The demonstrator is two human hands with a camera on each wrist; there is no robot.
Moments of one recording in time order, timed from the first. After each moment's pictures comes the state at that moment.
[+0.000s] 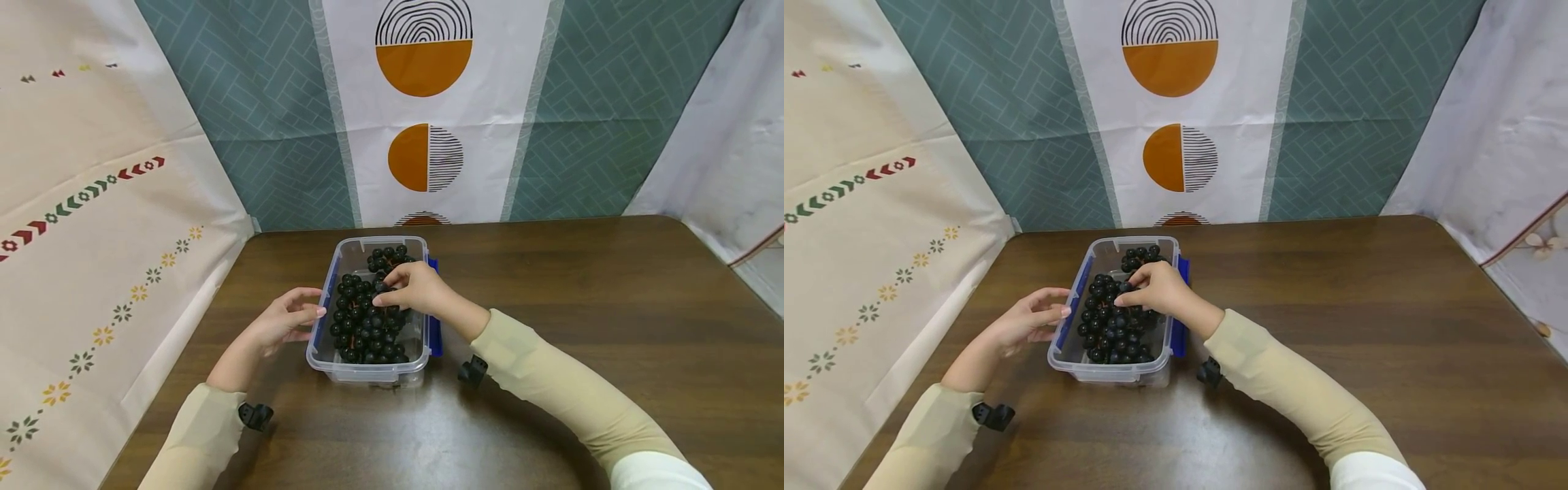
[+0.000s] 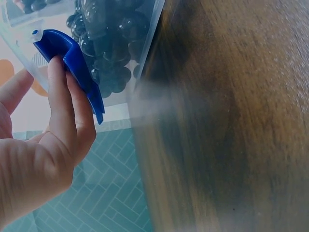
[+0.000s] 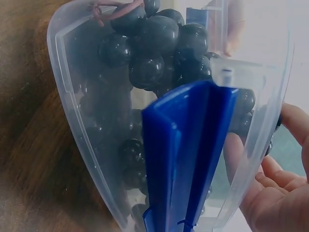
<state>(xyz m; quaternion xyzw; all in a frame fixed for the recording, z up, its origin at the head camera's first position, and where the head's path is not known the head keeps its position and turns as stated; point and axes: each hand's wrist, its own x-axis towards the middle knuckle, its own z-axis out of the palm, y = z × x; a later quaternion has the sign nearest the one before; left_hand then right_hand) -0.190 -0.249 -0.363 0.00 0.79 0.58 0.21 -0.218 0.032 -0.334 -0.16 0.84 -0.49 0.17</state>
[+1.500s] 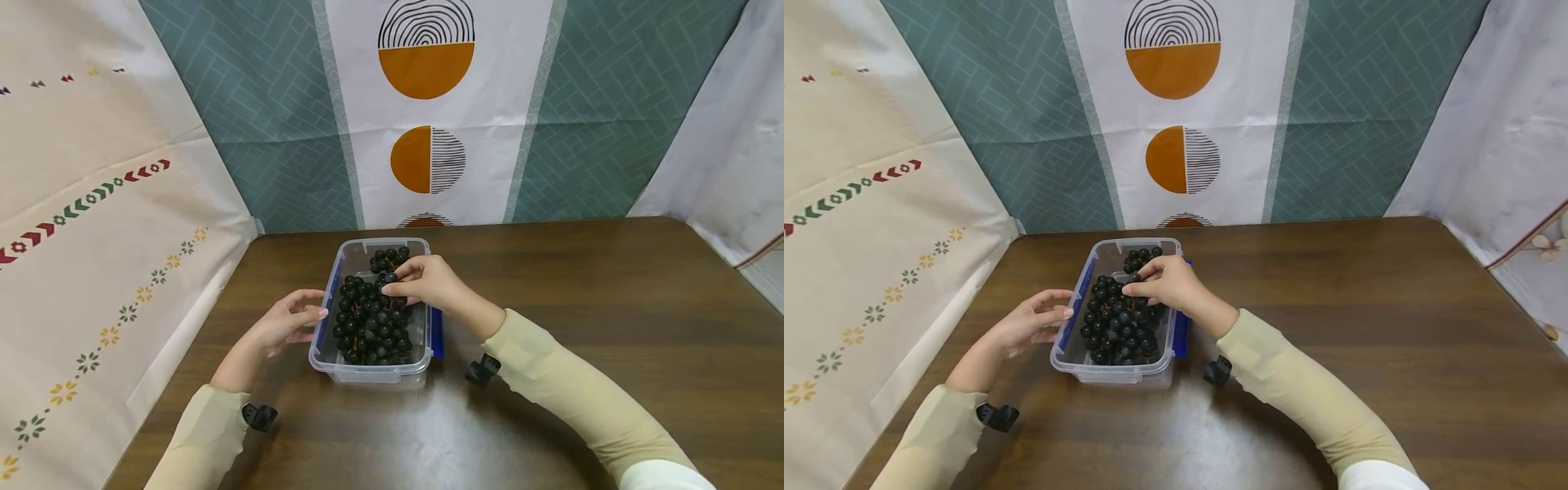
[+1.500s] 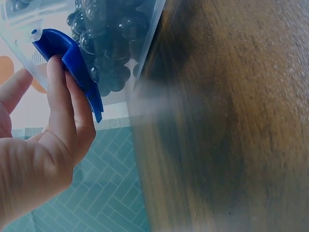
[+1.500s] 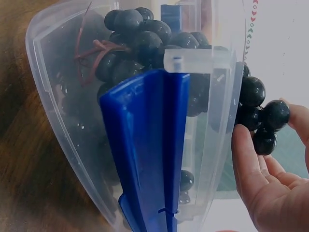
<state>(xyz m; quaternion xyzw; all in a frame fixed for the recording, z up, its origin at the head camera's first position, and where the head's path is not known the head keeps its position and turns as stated) -0.189 -0.249 -0.363 -0.01 0.79 0.58 0.21 -0.217 0.042 -0.321 -0.12 0.80 -0.56 0.16</state>
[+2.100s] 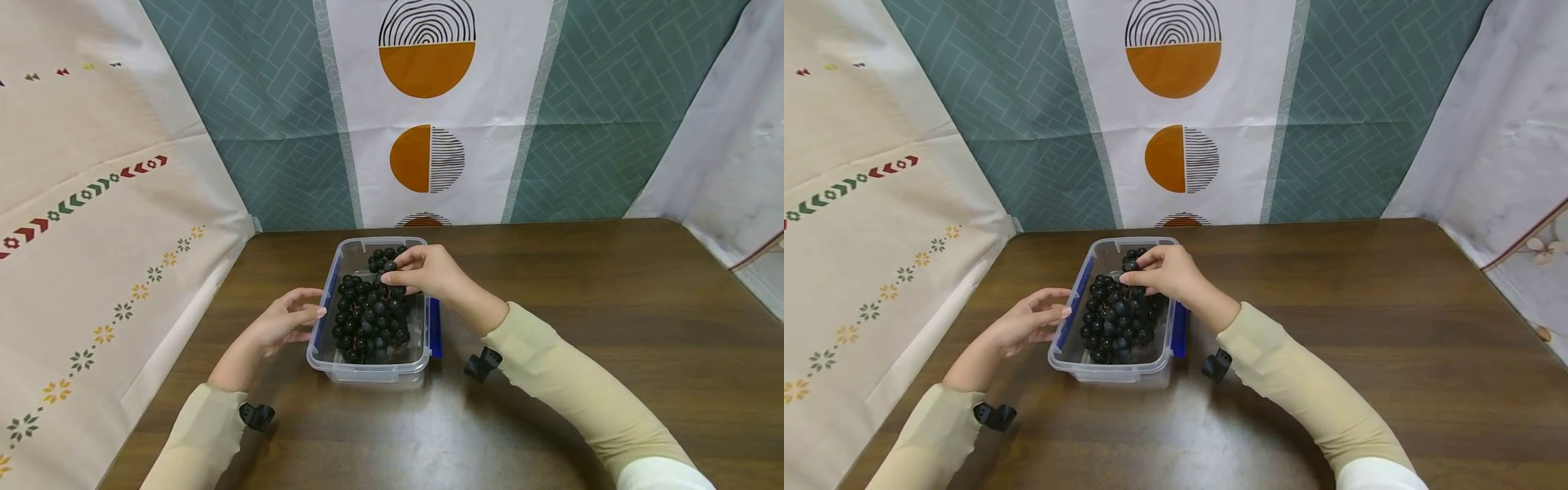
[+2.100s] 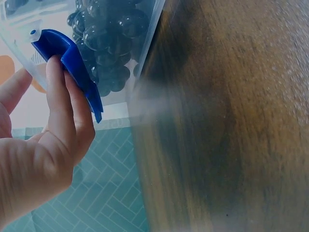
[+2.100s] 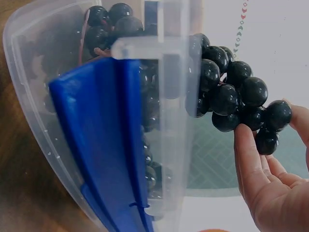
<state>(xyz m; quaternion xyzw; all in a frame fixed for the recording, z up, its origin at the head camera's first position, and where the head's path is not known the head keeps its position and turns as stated) -0.188 -0.250 -0.364 0.00 0.79 0.58 0.21 -0.218 0.043 -0.307 -0.11 0.80 -0.57 0.15</state>
